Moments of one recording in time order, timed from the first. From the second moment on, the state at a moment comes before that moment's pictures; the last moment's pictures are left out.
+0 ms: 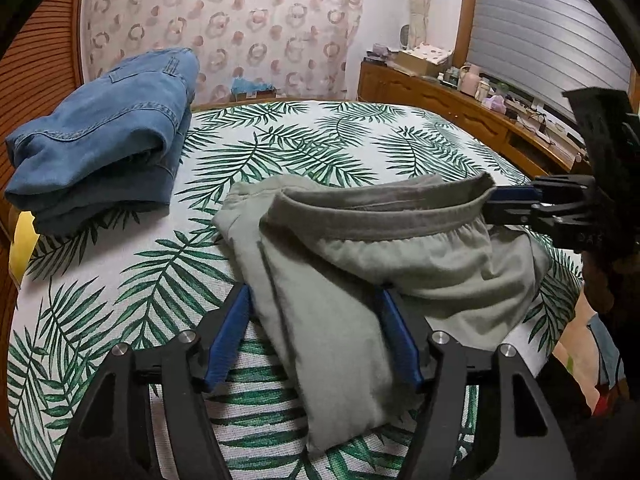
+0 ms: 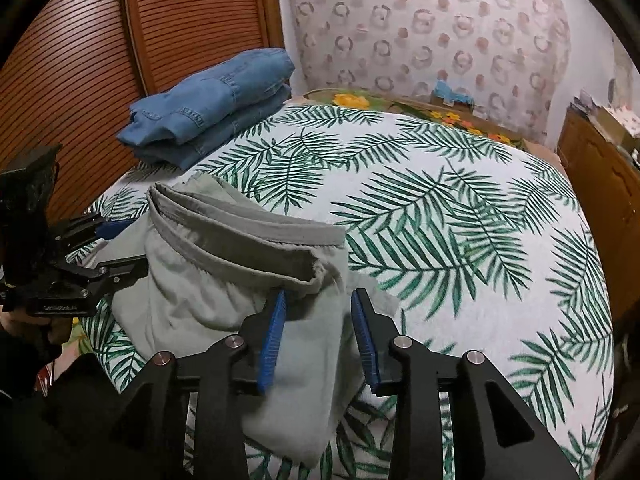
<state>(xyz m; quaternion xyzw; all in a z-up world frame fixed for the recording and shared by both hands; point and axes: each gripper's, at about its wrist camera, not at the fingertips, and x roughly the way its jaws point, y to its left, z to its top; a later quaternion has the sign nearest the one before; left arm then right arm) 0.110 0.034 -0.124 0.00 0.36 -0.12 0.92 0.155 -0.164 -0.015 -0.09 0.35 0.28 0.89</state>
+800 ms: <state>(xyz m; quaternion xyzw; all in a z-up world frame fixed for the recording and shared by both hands) 0.111 0.034 -0.123 0.00 0.37 -0.12 0.92 0.196 -0.153 -0.011 -0.07 0.35 0.33 0.87</state>
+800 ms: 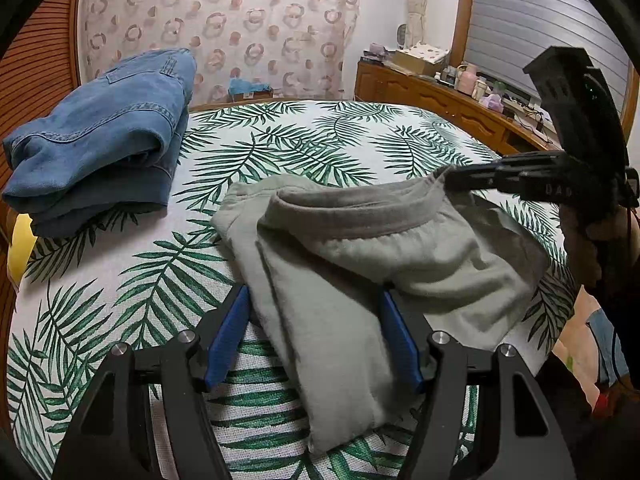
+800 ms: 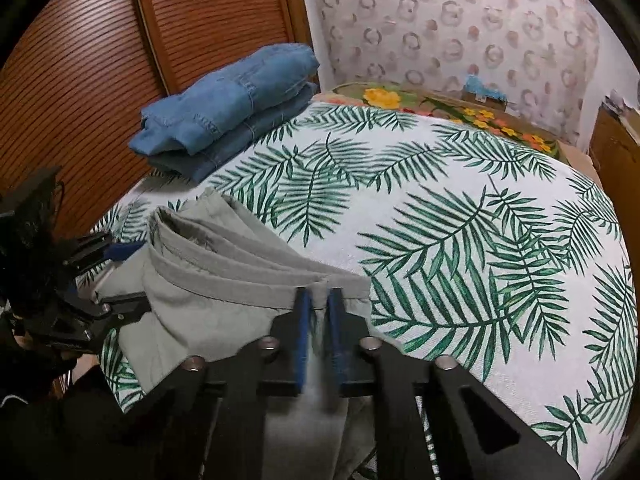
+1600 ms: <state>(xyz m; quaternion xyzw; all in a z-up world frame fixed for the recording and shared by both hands) 0.145 0.042 -0.097 0.01 0.37 -0.10 0.92 0.193 -0.153 -0.008 -0.08 0.35 0.26 0.90</state>
